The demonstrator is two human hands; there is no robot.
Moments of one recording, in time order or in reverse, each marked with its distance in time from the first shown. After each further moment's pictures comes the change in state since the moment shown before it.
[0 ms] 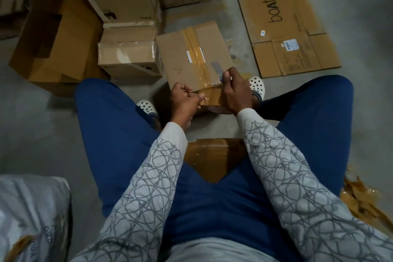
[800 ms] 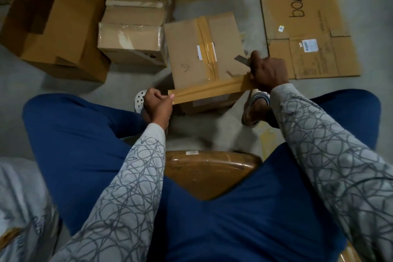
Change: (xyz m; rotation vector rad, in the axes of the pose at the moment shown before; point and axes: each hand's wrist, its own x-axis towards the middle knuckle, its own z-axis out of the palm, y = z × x) left_hand 0.088 -0.053 -0.040 0.125 0.429 -0.133; right_hand 0.127 0.064 -0.011 -0.827 -0.323 -0.340
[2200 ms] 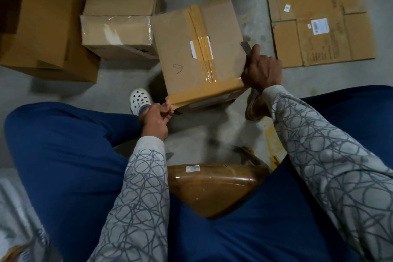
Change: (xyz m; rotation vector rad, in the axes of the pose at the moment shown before) left_hand 0.040 -0.012 0.019 -0.579 -0.120 -0.688; right_hand 0.032 -0.015 0.054 0.079 -0.004 0.282
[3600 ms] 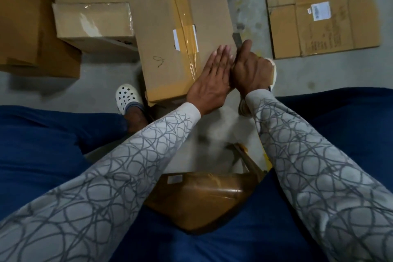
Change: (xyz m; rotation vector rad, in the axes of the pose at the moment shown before) left_hand -0.007 -0.087 0.147 1.876 -0.484 1.924; right_hand -0.002 -0.002 0.018 0.041 0.044 0.074
